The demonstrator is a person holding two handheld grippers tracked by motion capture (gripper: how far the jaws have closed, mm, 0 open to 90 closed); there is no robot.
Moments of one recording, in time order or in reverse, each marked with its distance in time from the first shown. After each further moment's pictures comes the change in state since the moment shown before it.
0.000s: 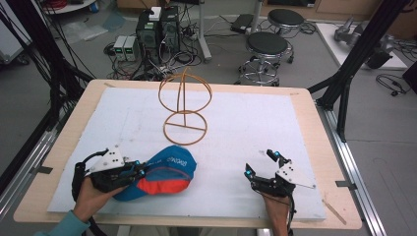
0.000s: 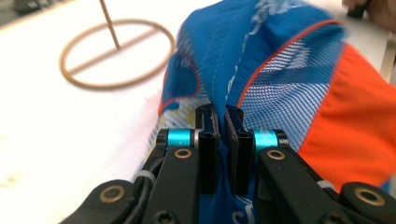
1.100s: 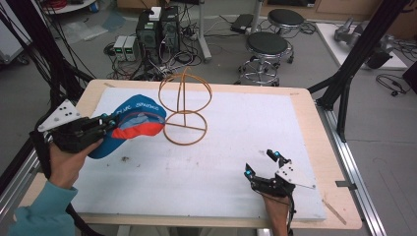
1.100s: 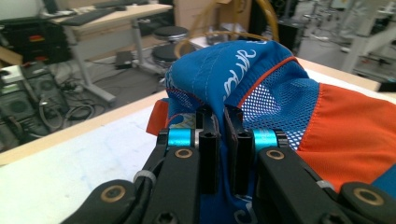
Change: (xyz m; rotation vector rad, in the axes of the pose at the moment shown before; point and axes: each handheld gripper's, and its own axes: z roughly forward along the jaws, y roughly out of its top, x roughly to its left) left arm 0.064 0.064 -0.058 -0.250 0.274 -0.114; right arm 0.001 0.000 0.000 0.000 -0.001 -0.003
